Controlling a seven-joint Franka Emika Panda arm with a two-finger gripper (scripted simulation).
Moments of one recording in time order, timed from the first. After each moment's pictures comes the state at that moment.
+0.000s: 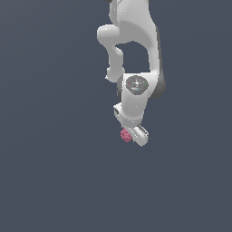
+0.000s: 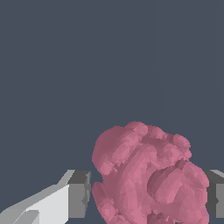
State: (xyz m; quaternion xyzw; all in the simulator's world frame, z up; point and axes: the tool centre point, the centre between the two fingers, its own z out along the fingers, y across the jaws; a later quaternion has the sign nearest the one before) arm 0.011 0.062 0.107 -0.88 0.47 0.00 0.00
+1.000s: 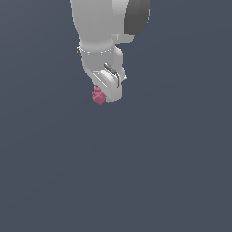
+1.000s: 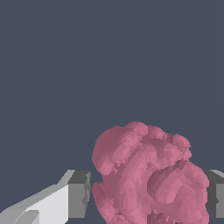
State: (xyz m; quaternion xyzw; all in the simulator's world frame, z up) arm -0.033 -0.050 0.320 -0.88 0.48 0.00 0.00
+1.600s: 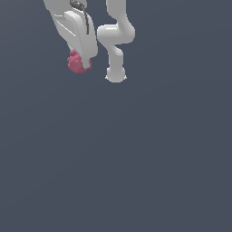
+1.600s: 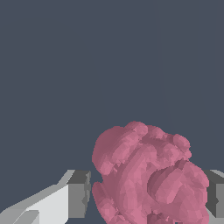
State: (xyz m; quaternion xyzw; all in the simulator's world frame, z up) arm -0.052 -0.109 0.436 -0.88 0.48 0.00 0.00
